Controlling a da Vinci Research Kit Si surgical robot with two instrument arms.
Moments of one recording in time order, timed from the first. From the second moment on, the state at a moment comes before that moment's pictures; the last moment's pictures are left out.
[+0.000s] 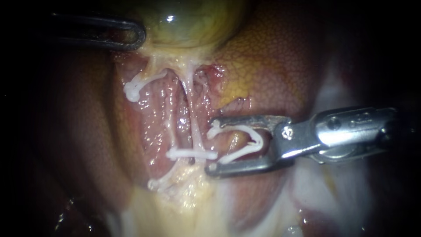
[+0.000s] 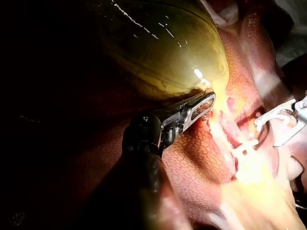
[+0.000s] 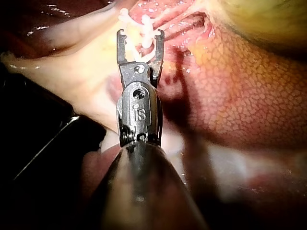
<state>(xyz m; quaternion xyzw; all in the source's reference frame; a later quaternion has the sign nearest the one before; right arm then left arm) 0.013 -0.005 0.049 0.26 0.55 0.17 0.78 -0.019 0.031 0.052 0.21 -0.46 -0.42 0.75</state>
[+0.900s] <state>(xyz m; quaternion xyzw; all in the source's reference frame) 0.016 -0.005 0.056 0.34 0.55 0.28 0.71 -0.019 0.031 0.052 0.21 -0.46 -0.42 0.75</state>
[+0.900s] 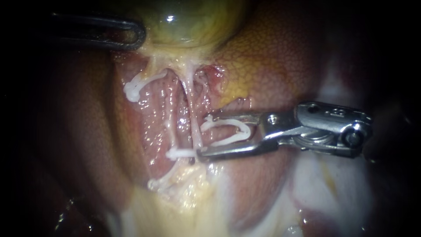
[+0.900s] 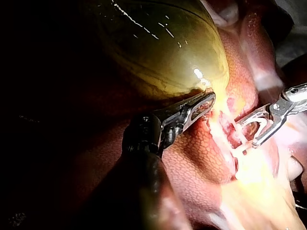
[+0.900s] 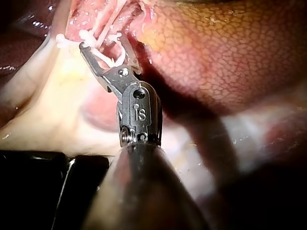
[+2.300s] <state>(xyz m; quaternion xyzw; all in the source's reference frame) 0.019 -0.005 0.053 0.45 0.62 0.25 0.59 -0.019 0.031 0.052 0.21 -0.46 -0.42 0.75</state>
